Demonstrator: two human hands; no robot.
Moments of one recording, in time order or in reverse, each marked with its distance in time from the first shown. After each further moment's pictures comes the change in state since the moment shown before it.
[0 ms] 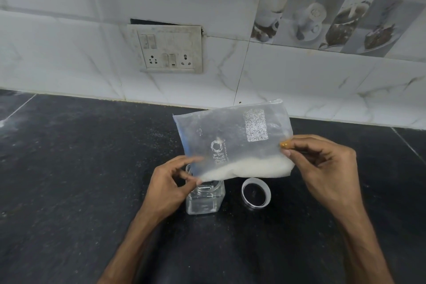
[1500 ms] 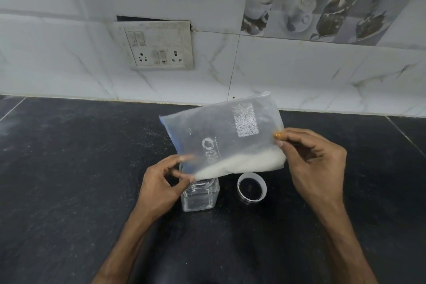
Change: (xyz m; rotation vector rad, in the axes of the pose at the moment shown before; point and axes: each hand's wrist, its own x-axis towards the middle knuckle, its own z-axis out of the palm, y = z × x) left_hand 0.000 -0.010 0.003 0.033 0.017 0.020; right_hand -0.010 0.011 0.016 0.053 0.167 -0.032
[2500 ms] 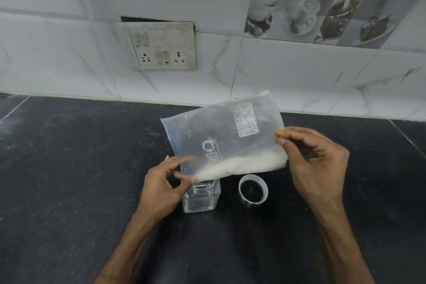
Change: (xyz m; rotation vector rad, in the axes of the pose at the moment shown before) left_hand -0.001 -0.009 0.003 0.046 0.036 -0.002; right_hand 0.005 0.000 0.006 -0.008 0.040 -0.049
